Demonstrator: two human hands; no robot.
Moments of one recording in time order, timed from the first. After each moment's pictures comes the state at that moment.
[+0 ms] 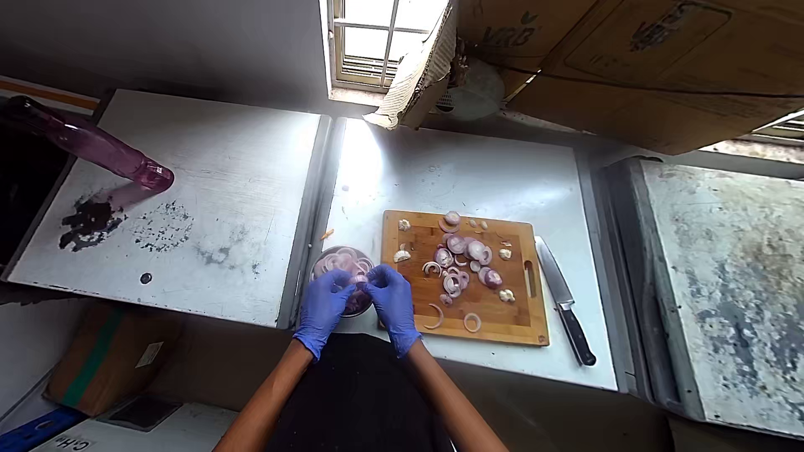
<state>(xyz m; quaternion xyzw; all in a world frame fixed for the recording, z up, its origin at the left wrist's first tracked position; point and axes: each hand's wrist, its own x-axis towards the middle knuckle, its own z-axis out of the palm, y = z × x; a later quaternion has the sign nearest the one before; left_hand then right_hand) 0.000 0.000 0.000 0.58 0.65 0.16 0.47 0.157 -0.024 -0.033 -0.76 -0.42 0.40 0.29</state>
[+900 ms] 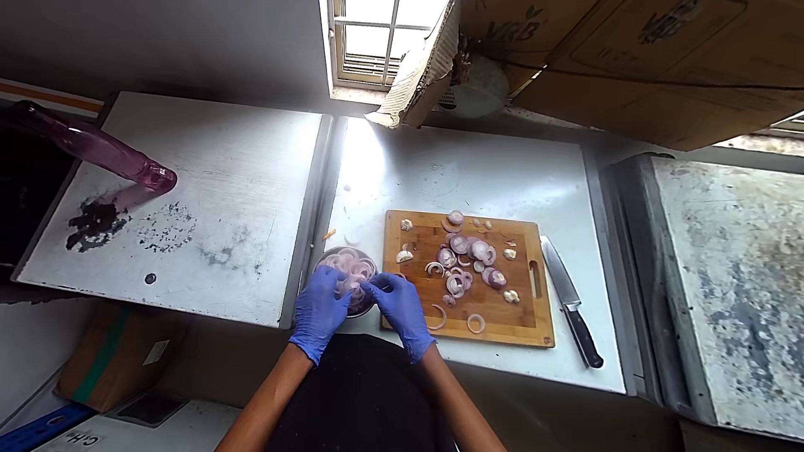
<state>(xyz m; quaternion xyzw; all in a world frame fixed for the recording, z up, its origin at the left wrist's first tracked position) -0.003 -0.003 0.004 0.70 0.64 0.08 0.29 0.176 -0.028 -0.031 -0.74 -0.46 0.44 0.21</state>
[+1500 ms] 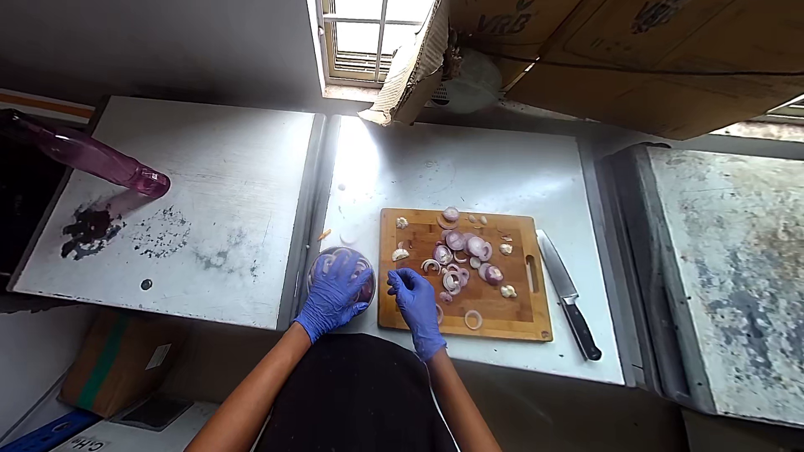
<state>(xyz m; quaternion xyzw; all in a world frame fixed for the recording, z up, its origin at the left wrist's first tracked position) -0.011 0.005 -0.092 0.92 0.37 0.10 0.06 0.205 -0.044 -0.054 -0.76 -0.39 0.39 0.35</state>
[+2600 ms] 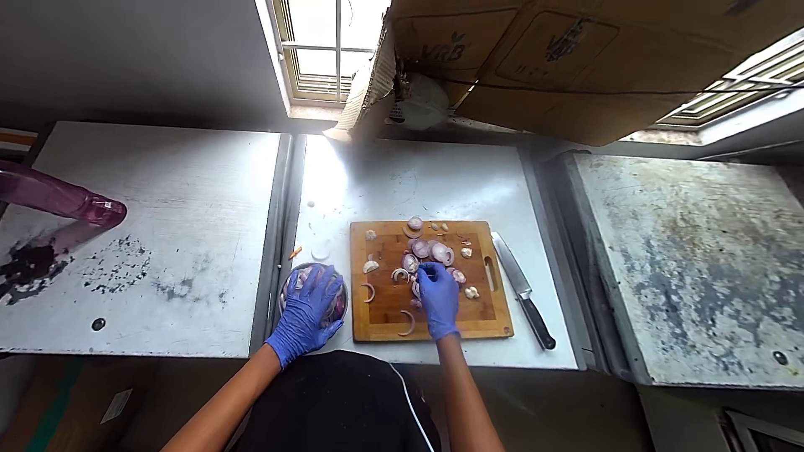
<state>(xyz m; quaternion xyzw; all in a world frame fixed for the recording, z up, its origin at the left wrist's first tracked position) 0.000 0.008 -0.061 0.91 0.37 0.14 0.10 0.301 -0.036 -0.043 -0.87 -0.32 0.24 0.29</state>
